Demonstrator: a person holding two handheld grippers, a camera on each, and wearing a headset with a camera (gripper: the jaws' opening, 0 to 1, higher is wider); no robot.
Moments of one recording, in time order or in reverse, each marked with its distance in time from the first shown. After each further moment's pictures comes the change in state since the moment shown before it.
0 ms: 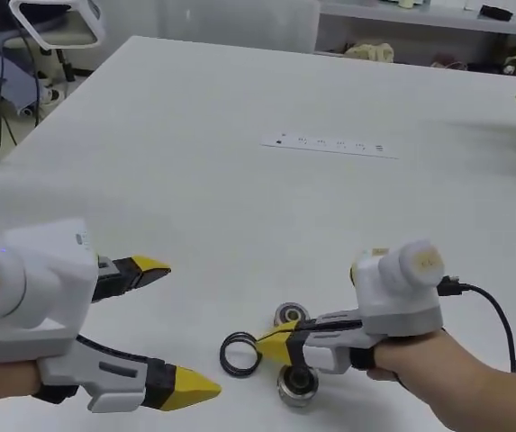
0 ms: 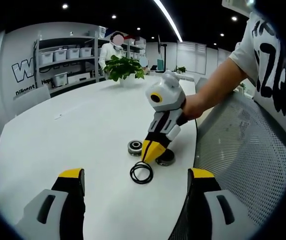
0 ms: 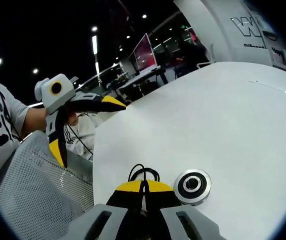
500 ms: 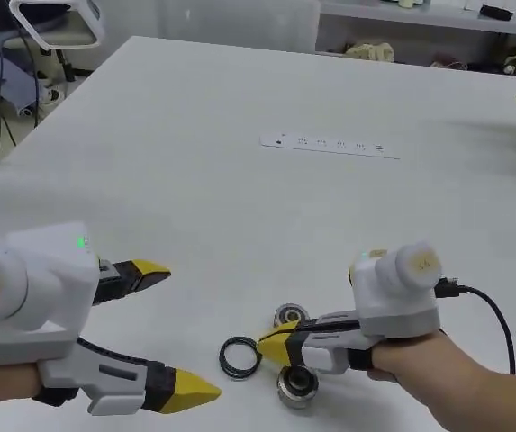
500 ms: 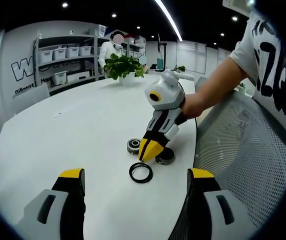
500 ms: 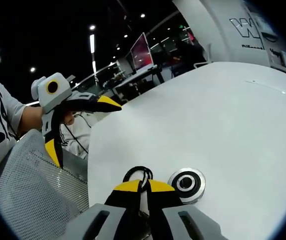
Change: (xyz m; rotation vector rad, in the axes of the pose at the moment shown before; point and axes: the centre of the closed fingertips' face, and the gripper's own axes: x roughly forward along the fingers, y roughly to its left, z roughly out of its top) left arm 0.002 -0.001 -0.003 -0.004 0.010 -0.008; right arm 0.000 -0.008 -0.002 -0.003 0.008 -0.034
